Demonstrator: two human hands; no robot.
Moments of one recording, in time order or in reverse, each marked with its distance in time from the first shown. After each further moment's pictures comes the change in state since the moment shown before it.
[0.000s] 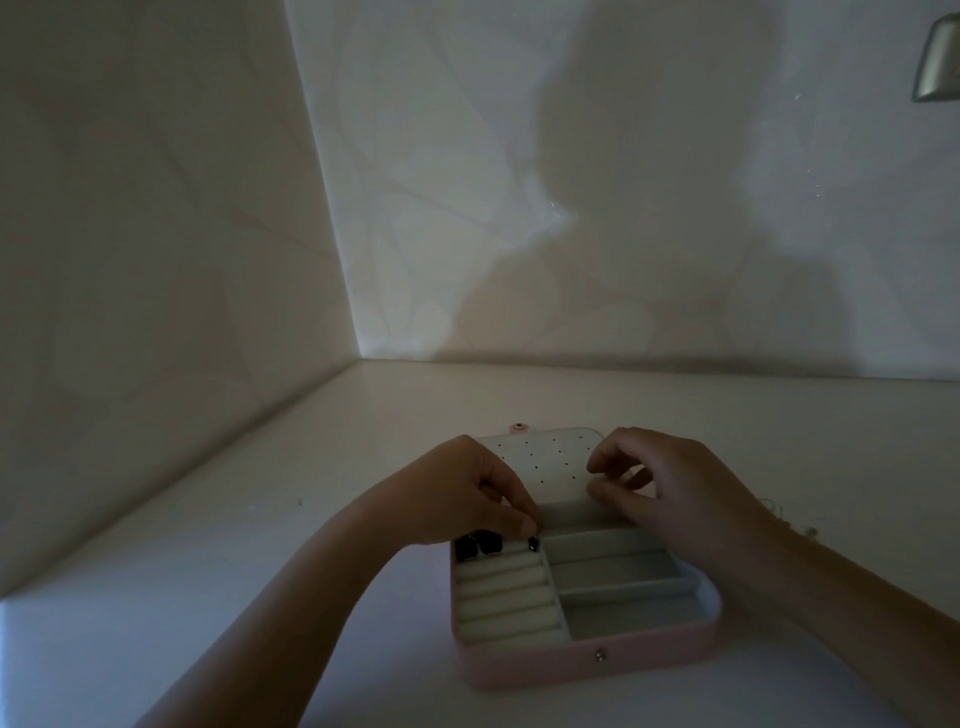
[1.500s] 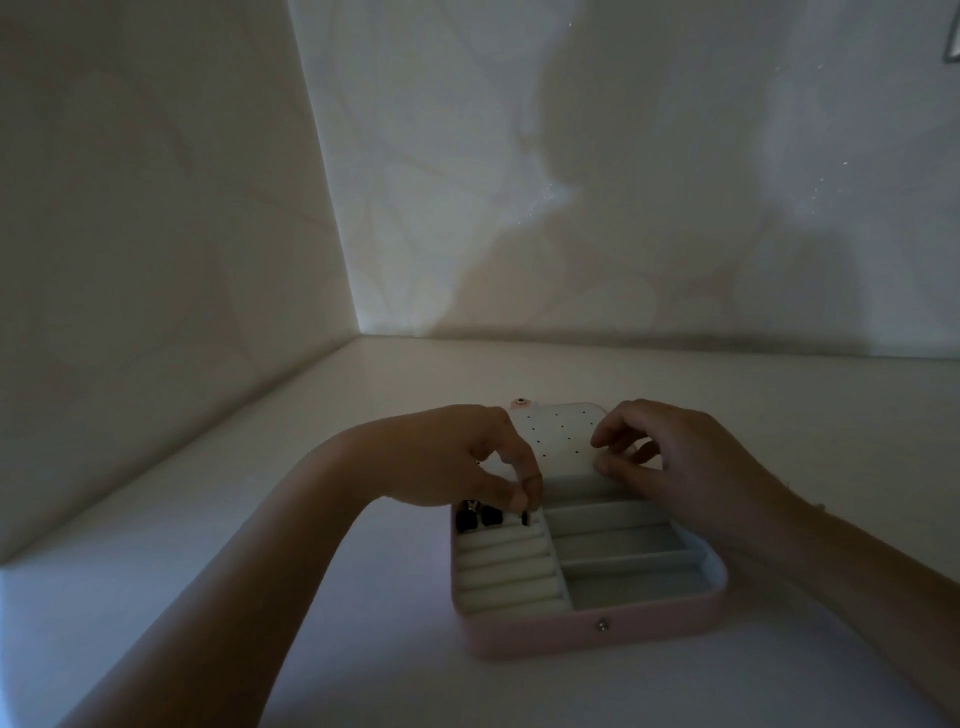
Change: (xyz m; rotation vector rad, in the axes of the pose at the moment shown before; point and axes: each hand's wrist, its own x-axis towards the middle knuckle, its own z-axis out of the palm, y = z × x) left_hand -0.007 0.009 -0.016 0.254 -0.168 0.146; right_hand 0.003 0.003 -0.001 -0.005 -0.020 -0.001
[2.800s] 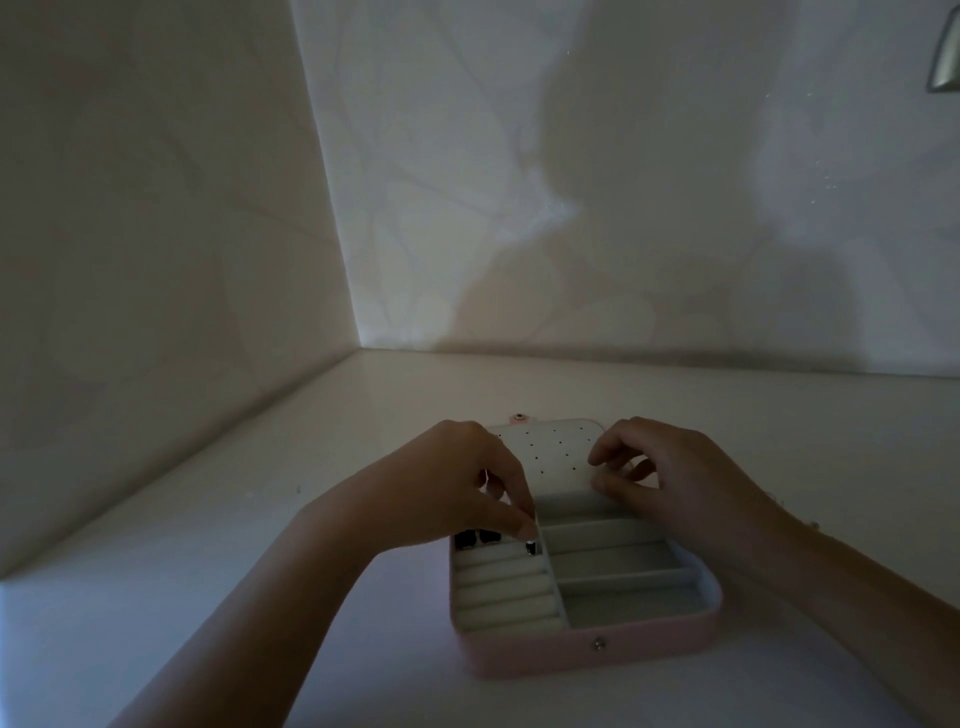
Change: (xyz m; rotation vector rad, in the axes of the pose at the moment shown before) left_hand -0.004 0.002 0.016 0.027 0.224 -0.090; right_hand -0.002 -0.001 -0.001 0.019 -0.006 -0.008
